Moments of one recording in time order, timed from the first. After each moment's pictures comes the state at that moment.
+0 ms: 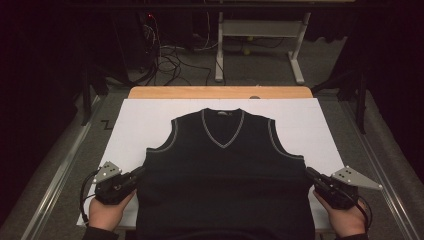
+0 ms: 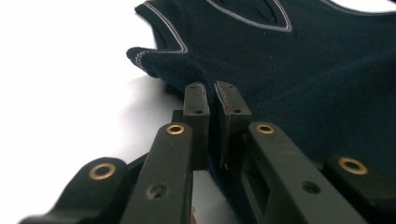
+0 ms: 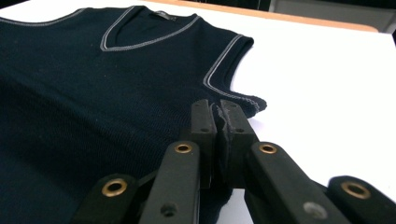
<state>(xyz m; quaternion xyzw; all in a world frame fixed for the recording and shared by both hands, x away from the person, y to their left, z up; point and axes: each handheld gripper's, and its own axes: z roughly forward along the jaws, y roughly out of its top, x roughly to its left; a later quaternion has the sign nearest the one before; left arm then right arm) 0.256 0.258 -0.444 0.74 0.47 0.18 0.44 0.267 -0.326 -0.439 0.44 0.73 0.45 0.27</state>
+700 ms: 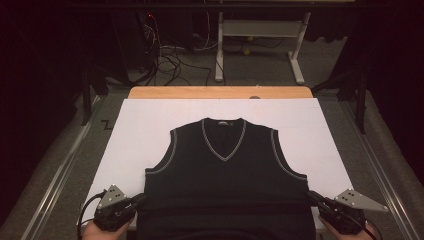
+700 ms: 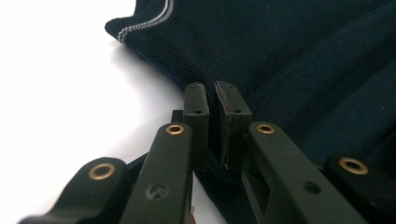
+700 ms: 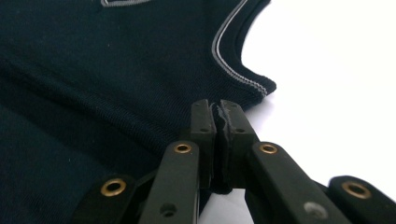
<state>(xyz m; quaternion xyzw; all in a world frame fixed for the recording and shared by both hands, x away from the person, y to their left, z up) 0.214 0.252 -0.467 0.80 0.45 0.14 0.38 0.223 -0.335 -0.458 0.44 0.76 0.41 0.23</state>
